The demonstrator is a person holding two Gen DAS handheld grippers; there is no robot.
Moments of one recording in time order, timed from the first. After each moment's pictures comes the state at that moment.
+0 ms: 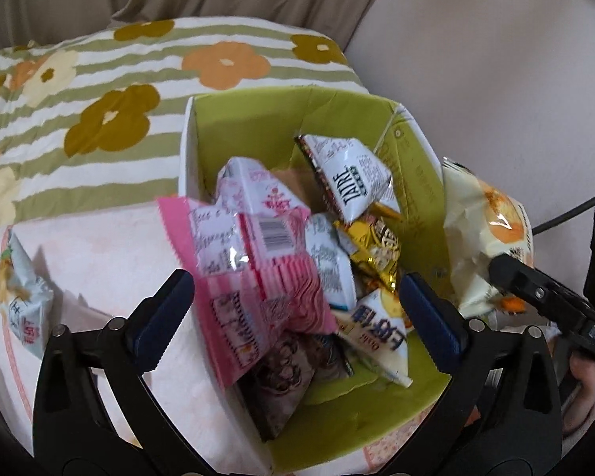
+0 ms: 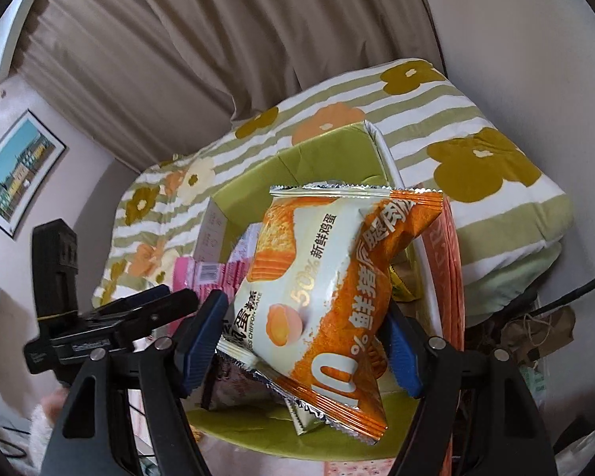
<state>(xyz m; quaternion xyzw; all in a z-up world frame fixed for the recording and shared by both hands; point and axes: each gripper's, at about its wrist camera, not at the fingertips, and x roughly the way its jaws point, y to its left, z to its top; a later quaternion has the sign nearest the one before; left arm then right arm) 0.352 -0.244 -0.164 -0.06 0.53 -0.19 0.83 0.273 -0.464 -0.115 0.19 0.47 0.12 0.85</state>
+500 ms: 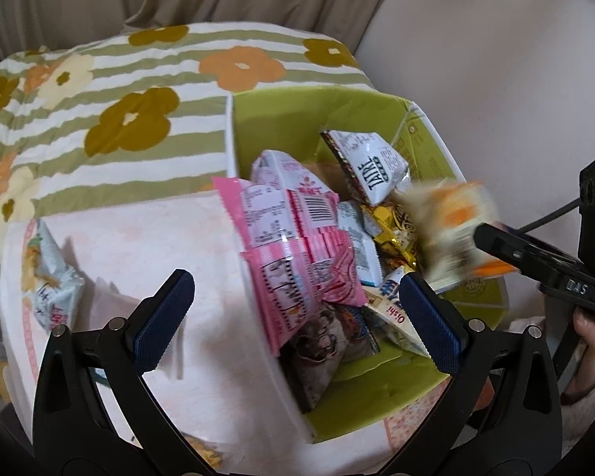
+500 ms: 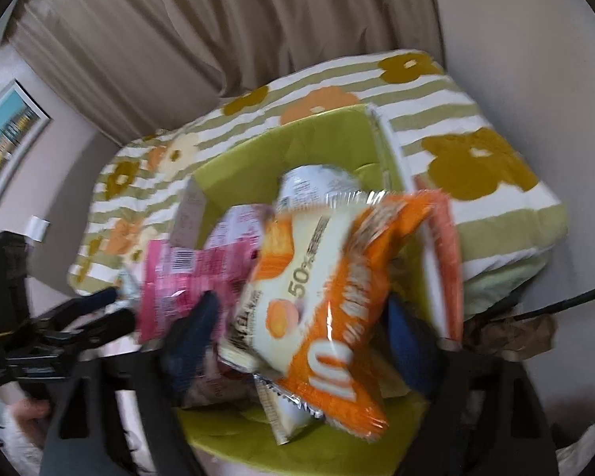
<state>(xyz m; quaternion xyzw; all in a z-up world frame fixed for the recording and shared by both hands) 0.331 -0.212 -0.155 -0.05 0.51 -0.17 0.84 0.286 -0.455 -0.125 0.14 0.48 0.10 0.86</state>
